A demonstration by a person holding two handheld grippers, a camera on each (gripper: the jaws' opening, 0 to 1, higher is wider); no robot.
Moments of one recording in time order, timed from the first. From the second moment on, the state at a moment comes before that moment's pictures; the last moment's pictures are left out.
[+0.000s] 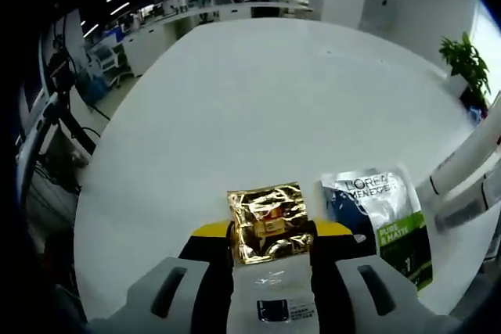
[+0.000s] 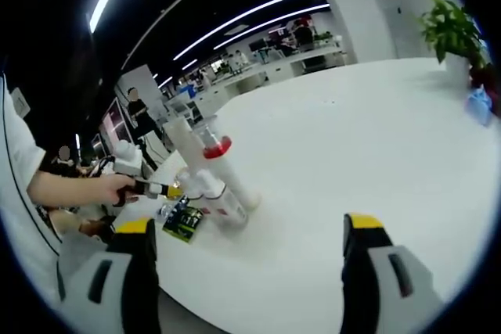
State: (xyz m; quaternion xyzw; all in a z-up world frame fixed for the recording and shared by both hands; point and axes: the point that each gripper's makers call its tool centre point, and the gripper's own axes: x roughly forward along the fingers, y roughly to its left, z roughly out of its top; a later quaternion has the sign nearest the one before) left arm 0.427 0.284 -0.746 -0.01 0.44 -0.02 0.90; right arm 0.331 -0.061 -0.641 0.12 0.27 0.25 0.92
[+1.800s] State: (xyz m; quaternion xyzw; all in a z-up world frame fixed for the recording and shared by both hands) left arm 0.406 0.277 -0.693 0.03 0.39 -0.10 0.91; right arm 0.315 -0.052 -0.608 0.10 0.24 0.27 0.93
